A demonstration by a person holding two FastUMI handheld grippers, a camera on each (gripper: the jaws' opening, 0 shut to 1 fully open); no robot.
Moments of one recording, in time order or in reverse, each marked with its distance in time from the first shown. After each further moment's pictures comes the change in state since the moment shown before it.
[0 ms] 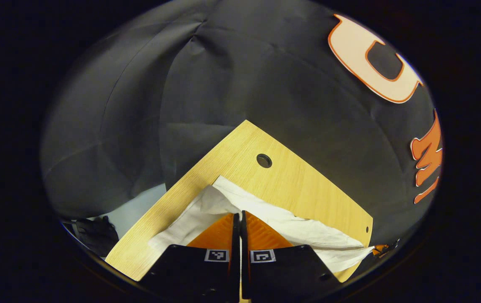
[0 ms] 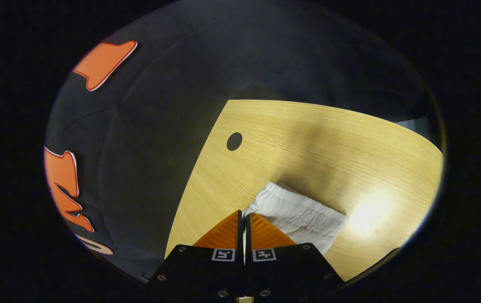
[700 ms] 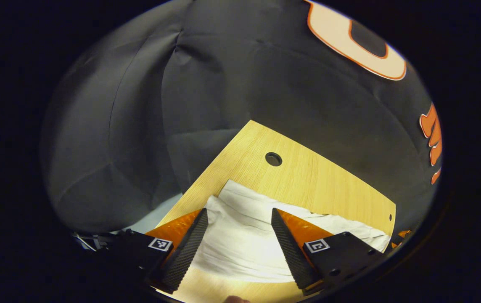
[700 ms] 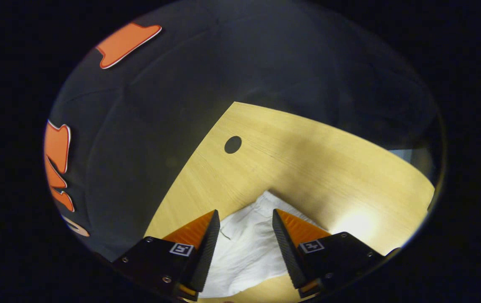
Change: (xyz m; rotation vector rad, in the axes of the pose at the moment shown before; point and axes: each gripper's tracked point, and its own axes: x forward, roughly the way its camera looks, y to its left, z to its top) left arm -0.011 -0.011 0.005 0.164 -0.019 0.092; right arm -0.030 -0.034 0.018 -0.216 -0.063 -0.105
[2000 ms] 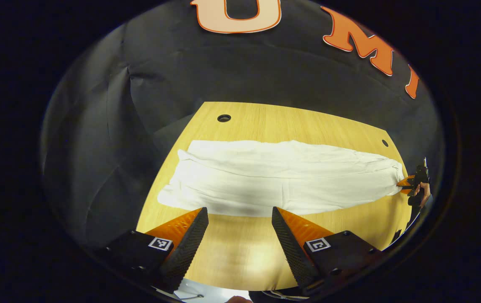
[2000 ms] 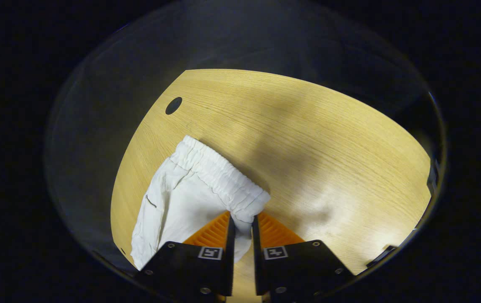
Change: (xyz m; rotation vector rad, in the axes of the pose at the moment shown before) left arm -0.045 -0.063 -0.132 0.345 0.102 -0.016; right arm 0.028 -0.073 -0.099 0.149 0.161 -0.125
